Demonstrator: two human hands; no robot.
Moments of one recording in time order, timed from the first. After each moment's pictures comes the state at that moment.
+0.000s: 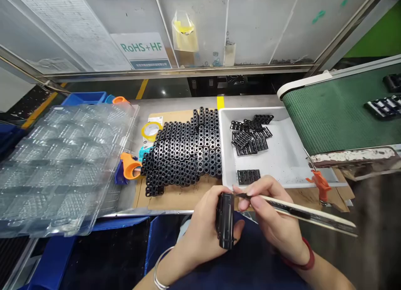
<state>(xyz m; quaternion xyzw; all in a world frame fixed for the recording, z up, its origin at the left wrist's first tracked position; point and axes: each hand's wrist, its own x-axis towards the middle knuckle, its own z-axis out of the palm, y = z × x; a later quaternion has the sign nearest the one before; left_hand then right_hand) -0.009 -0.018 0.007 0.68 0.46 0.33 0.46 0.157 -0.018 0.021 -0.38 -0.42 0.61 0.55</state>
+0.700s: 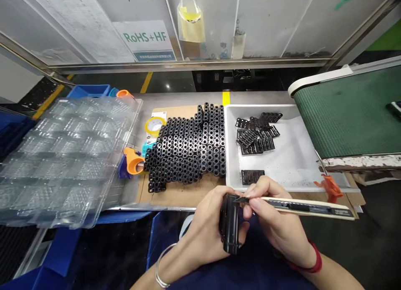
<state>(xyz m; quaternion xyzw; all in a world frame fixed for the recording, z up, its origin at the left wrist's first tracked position) -0.007 -0.008 0.012 0.69 0.46 0.35 0.43 0.152 -0.003 0.024 -0.37 -0.36 0.69 0.51</state>
